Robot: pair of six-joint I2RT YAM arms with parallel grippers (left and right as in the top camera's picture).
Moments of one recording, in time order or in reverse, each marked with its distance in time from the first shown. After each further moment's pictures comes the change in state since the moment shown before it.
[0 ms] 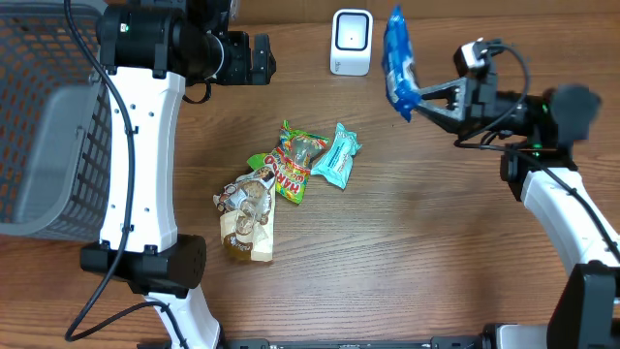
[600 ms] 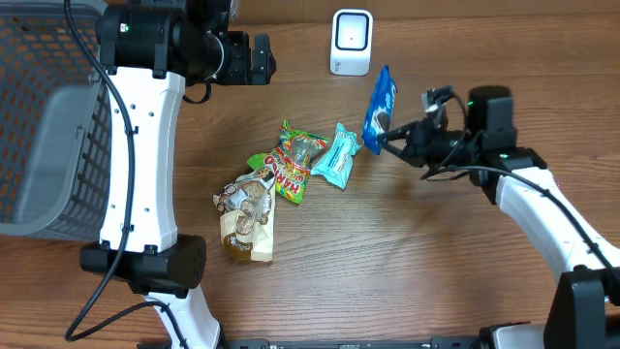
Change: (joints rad) left arm 0.000 0.000 0.000 0.000 0.000 0.000; right arm 0.172 0.000 0.008 -1.068 0.546 -1.060
